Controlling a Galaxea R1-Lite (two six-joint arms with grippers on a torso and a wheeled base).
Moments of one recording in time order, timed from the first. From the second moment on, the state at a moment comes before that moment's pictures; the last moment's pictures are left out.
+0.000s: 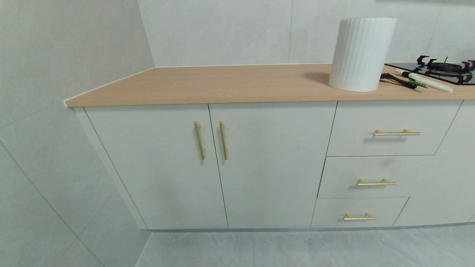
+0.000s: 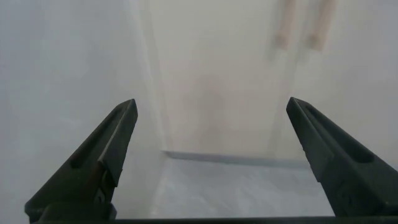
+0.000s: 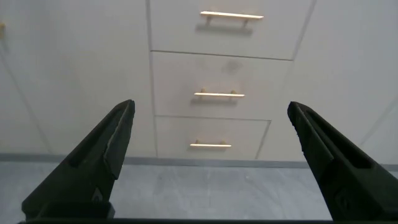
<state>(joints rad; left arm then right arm) 0.00 0.00 -0.01 -0.03 0.10 0.03 0.00 0.00 -0.01 -0.06 -0.03 -0.10</state>
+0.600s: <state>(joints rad) 0.00 0.00 0.00 0.00 0.02 0.01 0.00 0.00 0.00 0.00 0.04 -0.03</state>
